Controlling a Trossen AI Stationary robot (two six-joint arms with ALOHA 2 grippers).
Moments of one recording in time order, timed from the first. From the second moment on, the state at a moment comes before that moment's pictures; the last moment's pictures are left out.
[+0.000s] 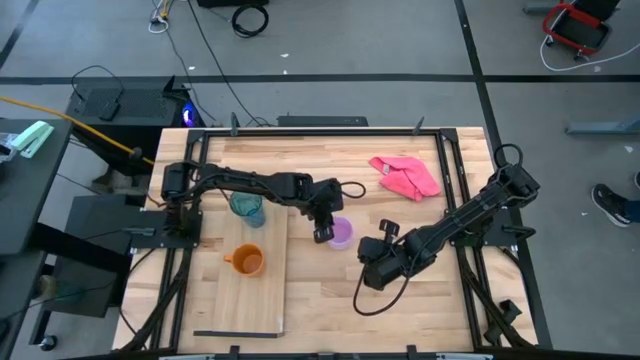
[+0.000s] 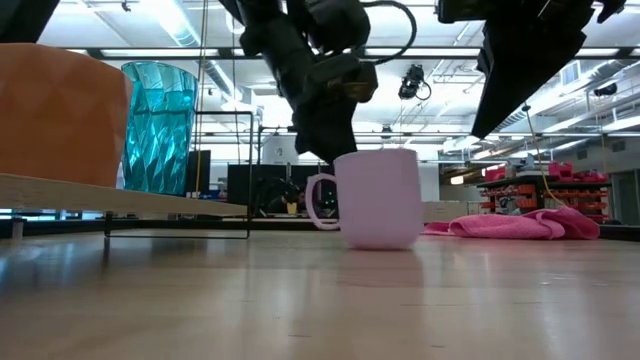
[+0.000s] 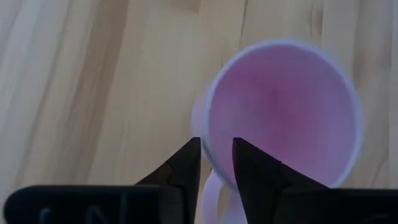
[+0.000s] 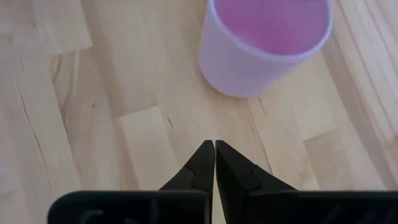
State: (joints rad) left arm 0.05 1.95 1.45 -0.51 0.09 -0.17; right arm 0.51 1.64 1.16 -0.84 0.44 0.77
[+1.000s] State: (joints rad) left arm 0.05 1.97 1.52 -0.58 0.09 -0.16; right arm 0.51 1.64 1.16 -0.83 0.44 0.77
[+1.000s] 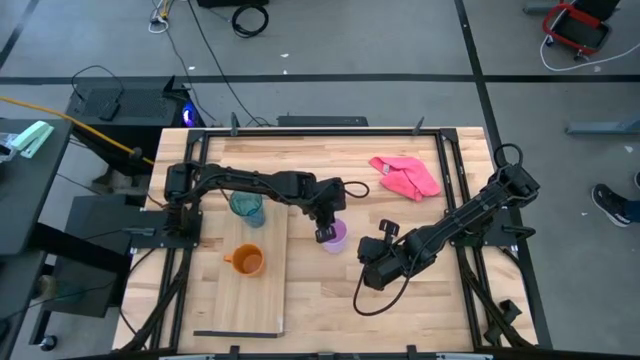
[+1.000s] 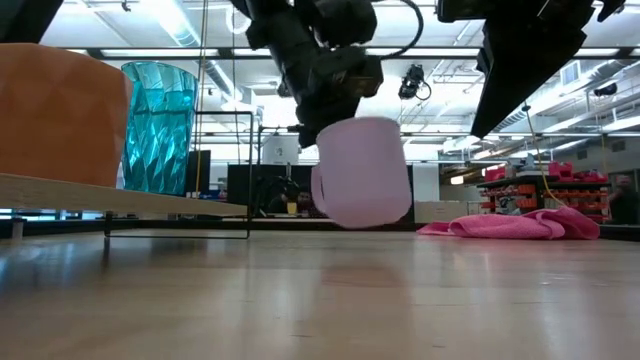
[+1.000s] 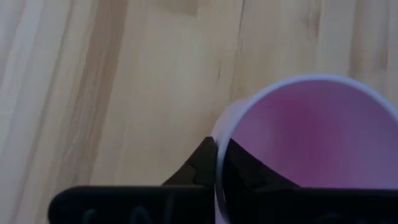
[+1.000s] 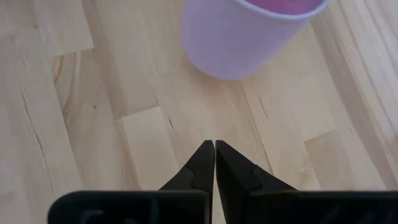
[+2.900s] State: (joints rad) left arm -0.64 1.86 2.22 -1.57 -0.39 -0.97; right arm 0.59 1.64 1.16 -0.90 0.48 0.94
